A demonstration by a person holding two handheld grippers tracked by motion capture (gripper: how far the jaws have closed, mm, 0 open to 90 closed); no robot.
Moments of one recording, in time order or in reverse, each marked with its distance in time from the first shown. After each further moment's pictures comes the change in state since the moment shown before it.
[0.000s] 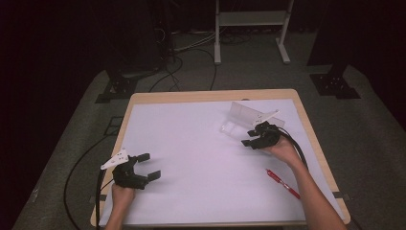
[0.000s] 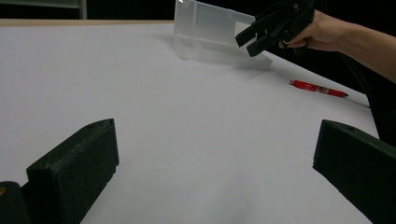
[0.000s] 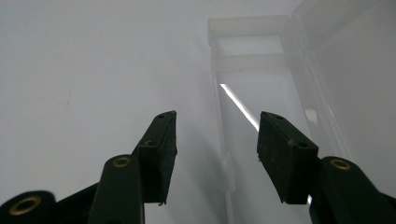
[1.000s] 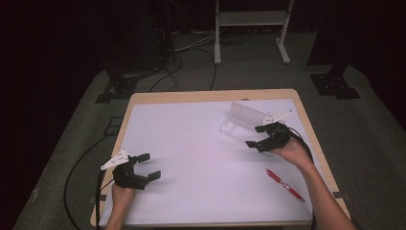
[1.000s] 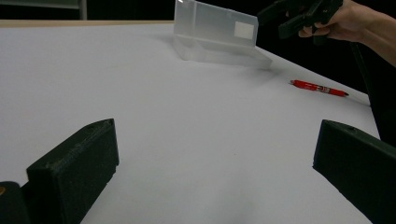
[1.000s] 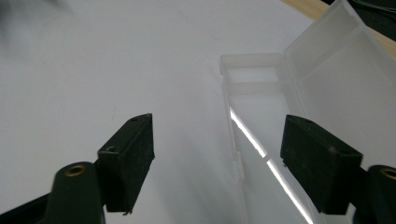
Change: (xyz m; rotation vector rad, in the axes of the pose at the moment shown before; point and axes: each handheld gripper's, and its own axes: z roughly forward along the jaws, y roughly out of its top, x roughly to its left) left arm 0.000 0.000 0.000 -0.001 -0.001 0.003; right arm 0.015 0.002 -0.045 -0.099 0.003 -0.003
